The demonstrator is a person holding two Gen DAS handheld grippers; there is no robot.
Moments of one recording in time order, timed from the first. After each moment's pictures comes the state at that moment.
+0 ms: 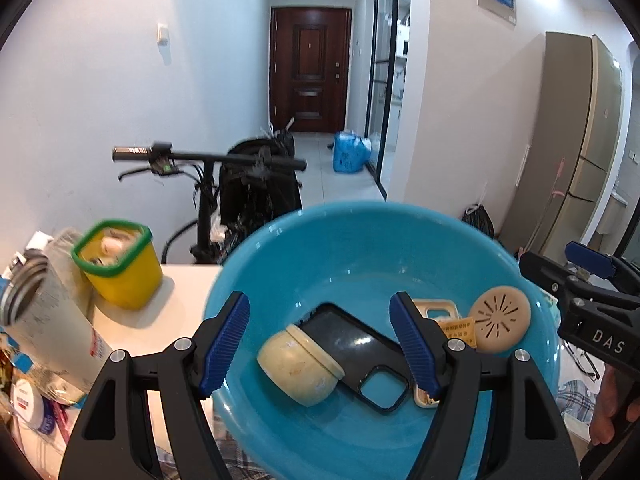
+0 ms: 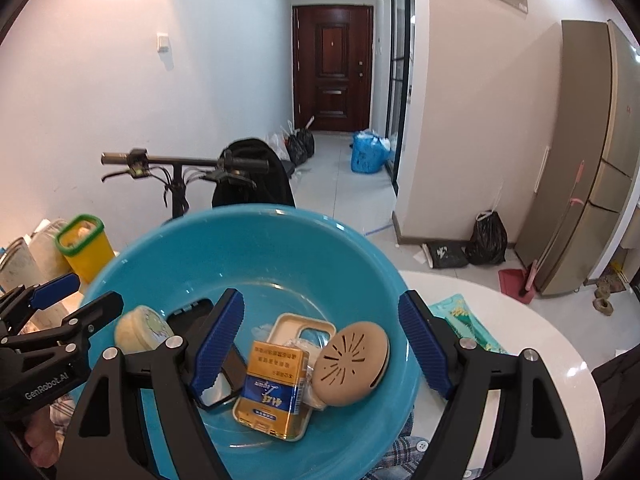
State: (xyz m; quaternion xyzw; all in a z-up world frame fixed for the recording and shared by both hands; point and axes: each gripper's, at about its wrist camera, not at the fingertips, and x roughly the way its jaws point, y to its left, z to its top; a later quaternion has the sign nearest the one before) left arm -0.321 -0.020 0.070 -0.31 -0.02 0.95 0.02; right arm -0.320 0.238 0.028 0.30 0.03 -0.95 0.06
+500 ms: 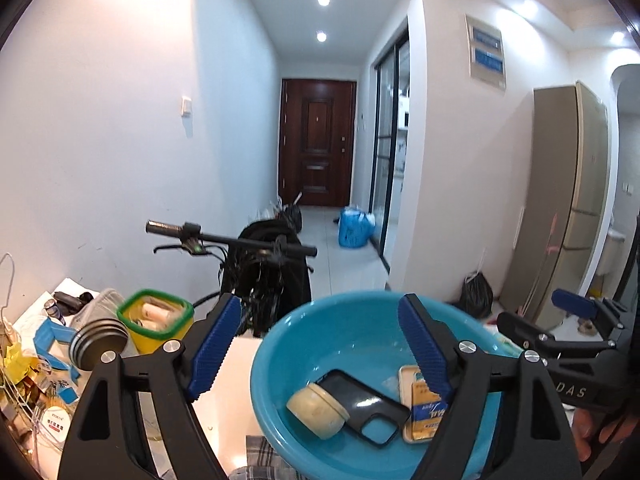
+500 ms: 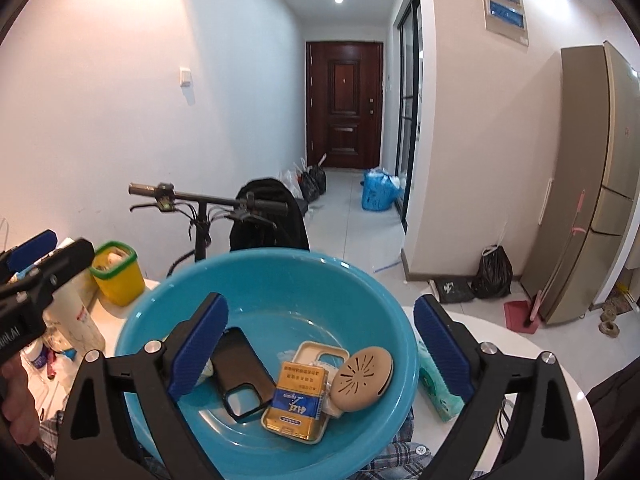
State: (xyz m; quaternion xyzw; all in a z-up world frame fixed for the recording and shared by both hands) left arm -0.256 -0.040 0.147 -0.17 -0.03 0.99 0.01; right arm -0.276 0.229 0.072 0.23 0.03 -0.97 0.08
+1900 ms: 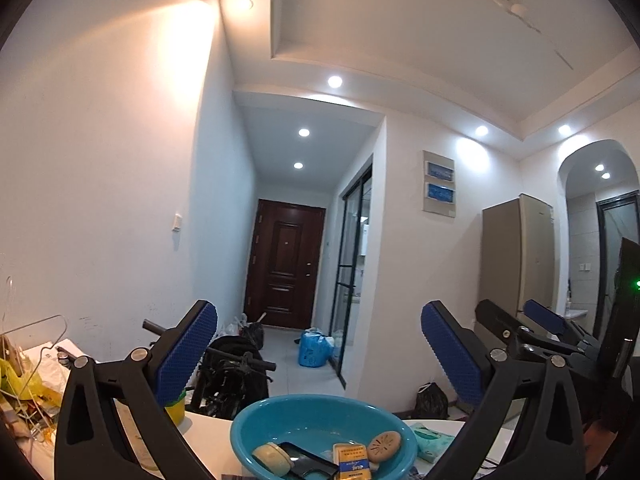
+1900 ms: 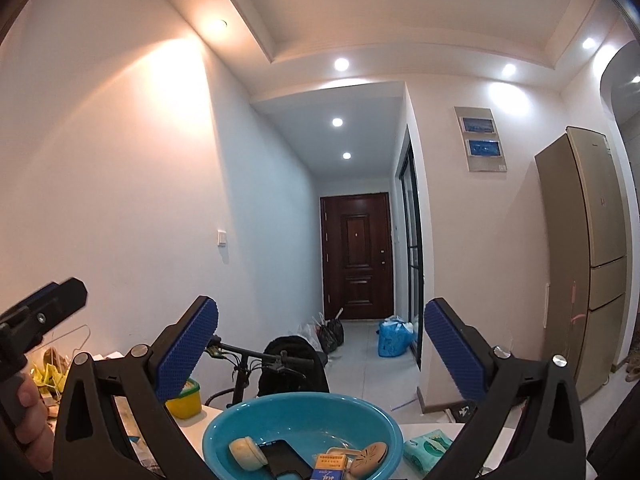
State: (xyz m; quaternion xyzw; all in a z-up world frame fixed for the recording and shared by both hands) left arm -0.051 -0.046 0.233 0.07 -0.07 0.99 0.07; right arm -0.095 0.248 0.170 -0.07 -0.02 -0.99 0.12
